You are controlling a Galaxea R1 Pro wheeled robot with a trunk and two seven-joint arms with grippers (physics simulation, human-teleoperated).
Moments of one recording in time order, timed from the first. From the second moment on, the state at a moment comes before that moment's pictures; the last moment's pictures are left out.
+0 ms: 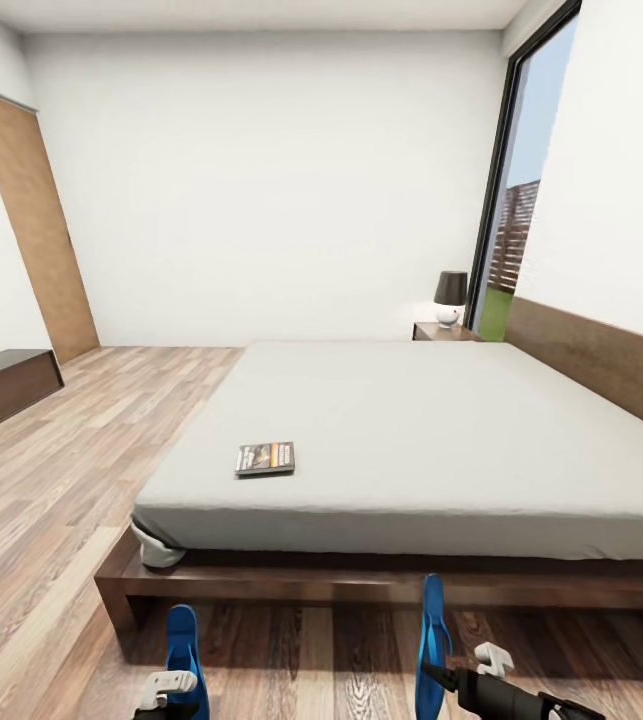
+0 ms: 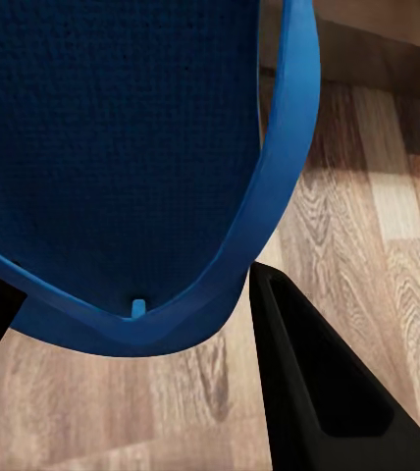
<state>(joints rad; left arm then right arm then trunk) -0.43 0.17 -0.47 -0.11 0.65 -0.11 -0.54 -0.44 -0.19 -0.15 -0.24 -0.21 0.20 0.84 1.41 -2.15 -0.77</state>
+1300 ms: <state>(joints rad) -0.42 0.15 -0.47 -0.14 0.67 -0.13 -0.55 -0.44 -0.18 -0.15 -0.17 -0.20 0.18 0.81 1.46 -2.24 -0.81</state>
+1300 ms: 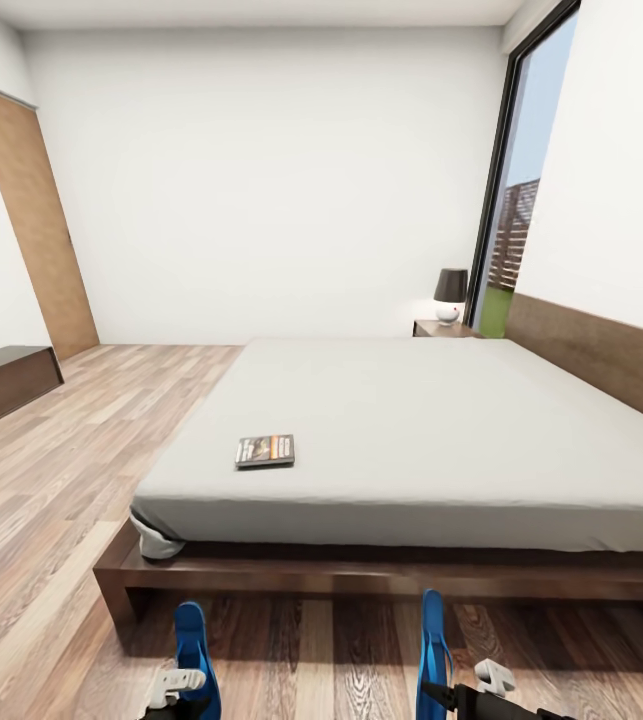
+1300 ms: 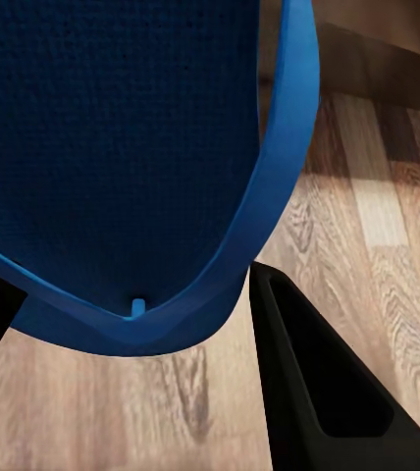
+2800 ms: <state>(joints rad) -0.49 0.20 -0.48 -0.32 0.49 0.40 -0.06 -0.44 -0.25 -0.15 -0.17 -0.21 0.19 0.82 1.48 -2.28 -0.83</state>
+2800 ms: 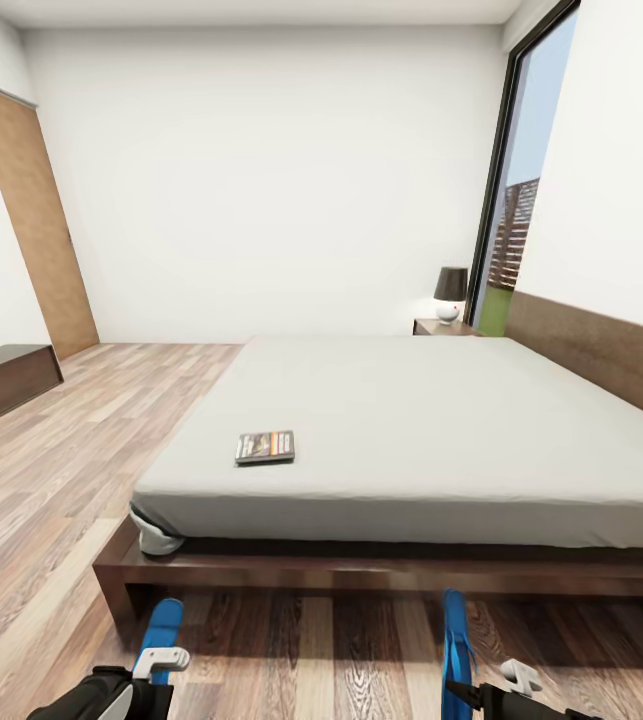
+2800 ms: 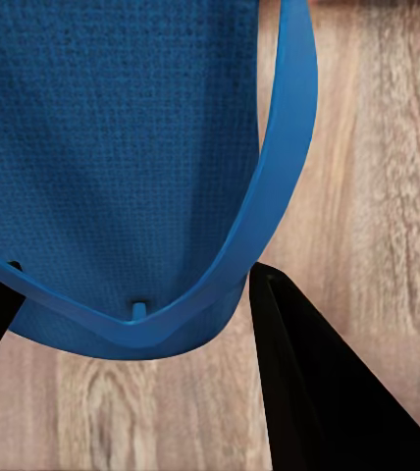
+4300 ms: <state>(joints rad) -0.49 0.20 -0.48 -0.32 0.49 0.40 -0.06 -0.44 -0.26 -0.15 -0.17 -0.21 0.19 0.82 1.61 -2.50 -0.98</state>
